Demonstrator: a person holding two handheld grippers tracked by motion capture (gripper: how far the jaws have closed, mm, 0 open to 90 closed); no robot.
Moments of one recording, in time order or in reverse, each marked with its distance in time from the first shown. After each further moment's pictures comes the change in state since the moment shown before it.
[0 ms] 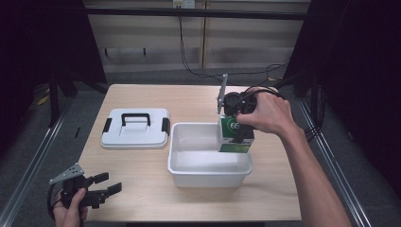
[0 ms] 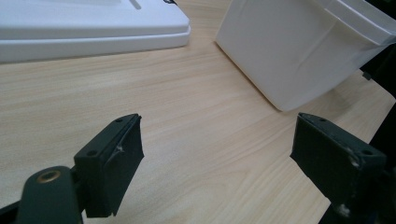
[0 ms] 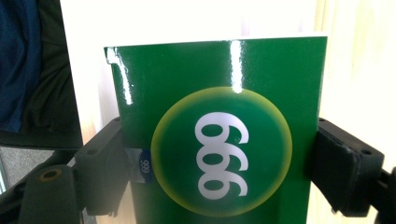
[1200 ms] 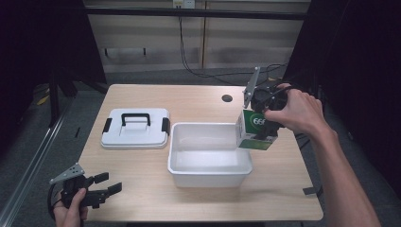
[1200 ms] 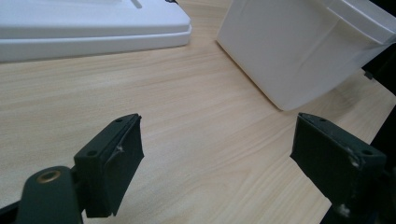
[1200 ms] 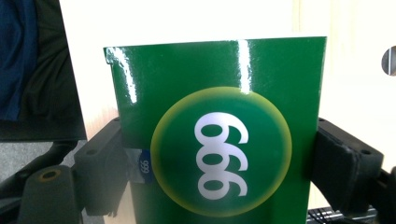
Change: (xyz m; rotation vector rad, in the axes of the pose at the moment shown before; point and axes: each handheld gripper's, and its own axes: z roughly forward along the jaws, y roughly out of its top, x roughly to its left) left arm 0.000 0.000 0.000 0.004 0.004 0.003; right arm 0.008 -0.055 -0.032 -0.041 -0.048 0.064
